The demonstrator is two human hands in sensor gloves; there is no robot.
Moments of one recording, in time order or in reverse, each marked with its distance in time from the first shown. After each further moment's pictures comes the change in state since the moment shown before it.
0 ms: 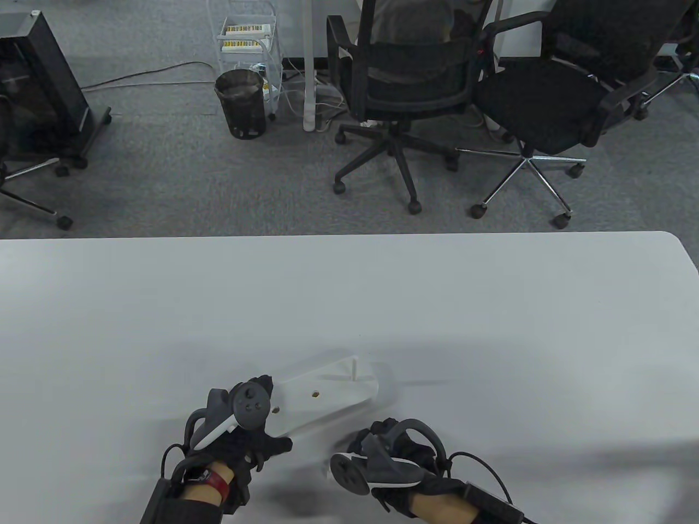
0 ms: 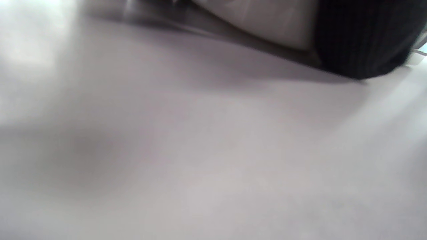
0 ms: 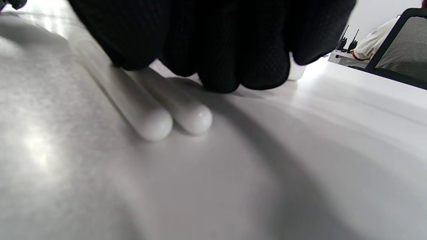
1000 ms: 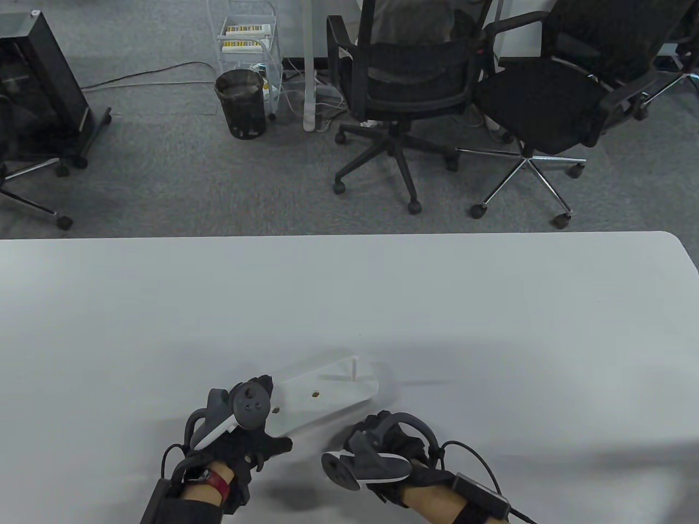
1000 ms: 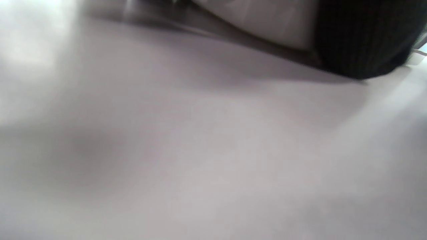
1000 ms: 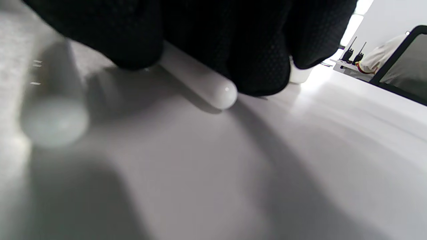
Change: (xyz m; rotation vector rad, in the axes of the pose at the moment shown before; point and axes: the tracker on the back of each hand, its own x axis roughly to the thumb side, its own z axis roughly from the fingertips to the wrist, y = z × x) left_hand 0.000 0.000 0.000 0.000 0.001 0.000; right_hand 0.003 0.019 -0.028 0.005 -0.015 0.071
